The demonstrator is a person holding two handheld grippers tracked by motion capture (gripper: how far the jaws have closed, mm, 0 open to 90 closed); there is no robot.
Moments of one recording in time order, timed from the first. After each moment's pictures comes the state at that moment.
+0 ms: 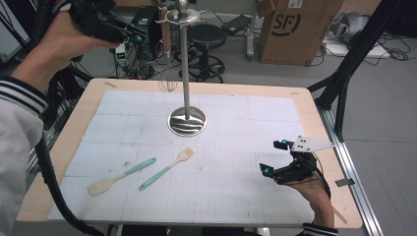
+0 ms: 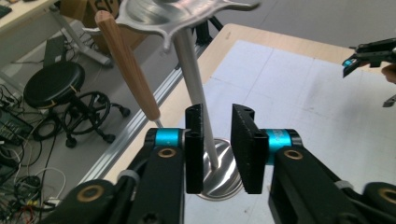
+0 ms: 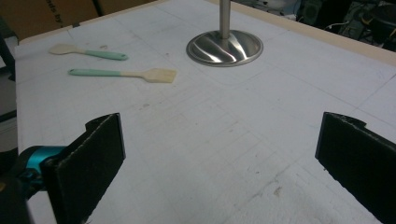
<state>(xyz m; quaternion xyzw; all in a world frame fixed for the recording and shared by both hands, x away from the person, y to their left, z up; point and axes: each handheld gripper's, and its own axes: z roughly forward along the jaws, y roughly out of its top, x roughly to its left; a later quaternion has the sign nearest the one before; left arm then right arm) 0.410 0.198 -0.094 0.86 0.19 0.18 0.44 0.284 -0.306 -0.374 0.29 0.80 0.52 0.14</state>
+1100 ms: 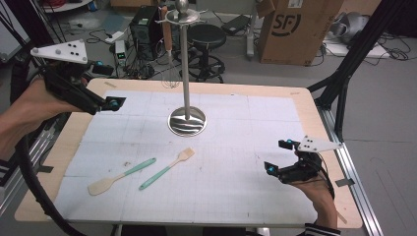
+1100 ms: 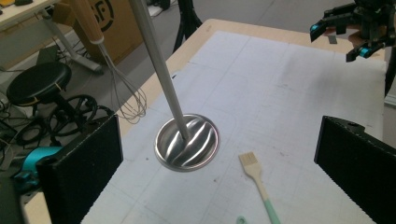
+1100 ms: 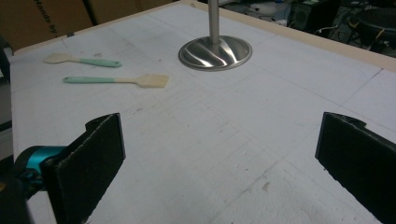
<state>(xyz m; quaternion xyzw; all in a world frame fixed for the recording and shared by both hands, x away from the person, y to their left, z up) 0.335 0.243 -0.175 0.84 0.19 0.18 0.47 0.283 -0.317 -0.373 0.30 0.78 0.53 0.15</state>
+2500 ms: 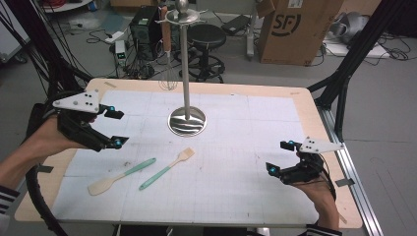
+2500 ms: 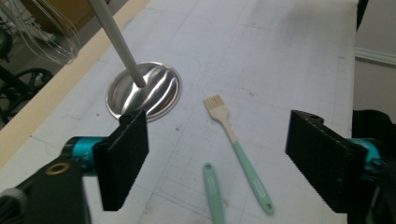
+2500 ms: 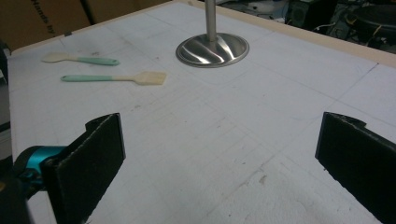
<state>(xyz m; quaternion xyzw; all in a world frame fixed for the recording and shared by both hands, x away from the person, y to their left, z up) 0.312 0.246 -0.256 0.89 0.15 0.12 0.42 0.281 -0.322 -0.376 0.31 0.78 0.53 0.15</state>
